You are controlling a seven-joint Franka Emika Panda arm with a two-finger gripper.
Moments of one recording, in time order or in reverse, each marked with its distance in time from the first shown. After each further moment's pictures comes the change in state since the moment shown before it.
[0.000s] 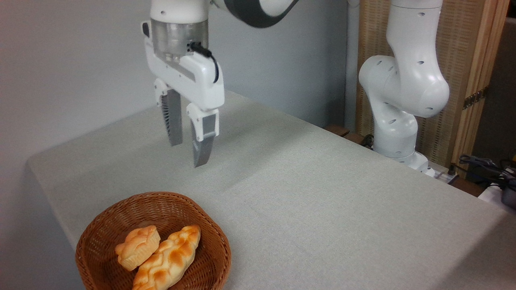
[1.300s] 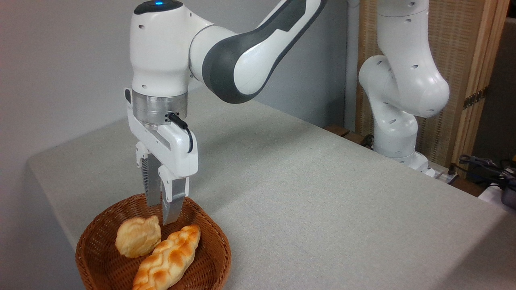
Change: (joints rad) arm 0.004 0.221 0.007 -0.019 0.006 0.356 0.026
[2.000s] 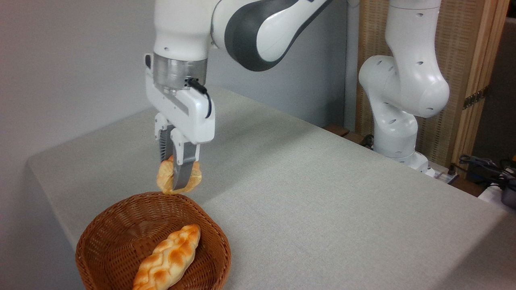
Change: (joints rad) arm -0.001 -0.166 -0.022 -0.110 0.003 -0.030 0.003
